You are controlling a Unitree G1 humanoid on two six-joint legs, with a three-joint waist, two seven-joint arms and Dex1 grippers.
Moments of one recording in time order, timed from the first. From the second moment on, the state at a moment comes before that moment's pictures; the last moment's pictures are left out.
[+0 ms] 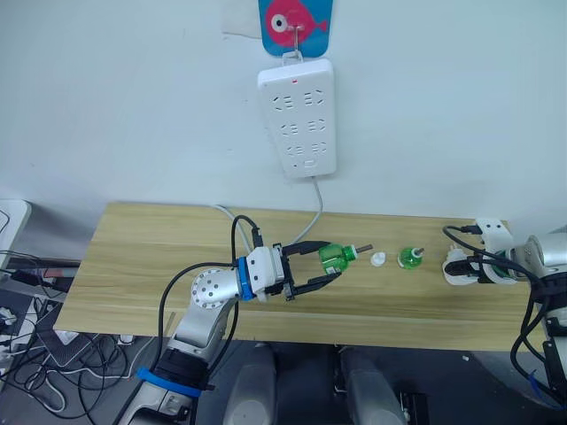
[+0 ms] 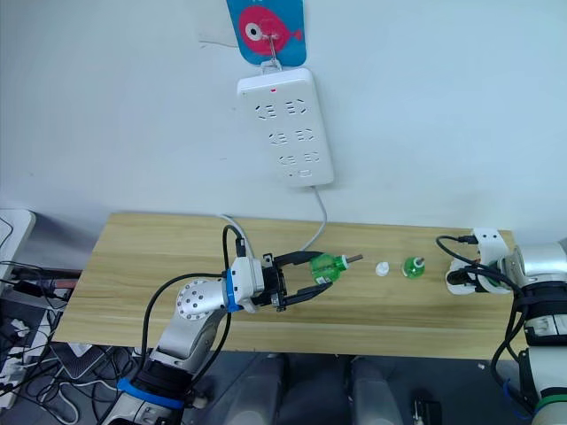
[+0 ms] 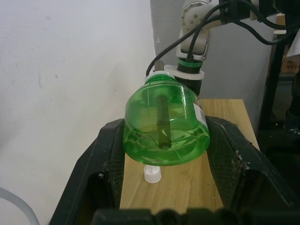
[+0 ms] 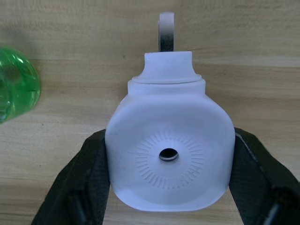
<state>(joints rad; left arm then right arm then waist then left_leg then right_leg) -0.27 0.31 -0.23 0.03 -0.27 -0.29 -1.02 -0.66 -0.81 0.03 0.54 0.29 1.19 0.53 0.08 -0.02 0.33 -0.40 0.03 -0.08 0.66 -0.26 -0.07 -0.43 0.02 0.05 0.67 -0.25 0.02</state>
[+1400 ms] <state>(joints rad) -0.39 0.42 -0.20 0.07 -0.37 -0.34 -1.29 -0.11 -0.82 -0.25 -0.29 1.94 1.10 0.14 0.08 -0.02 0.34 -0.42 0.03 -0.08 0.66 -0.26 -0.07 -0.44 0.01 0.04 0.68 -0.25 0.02</state>
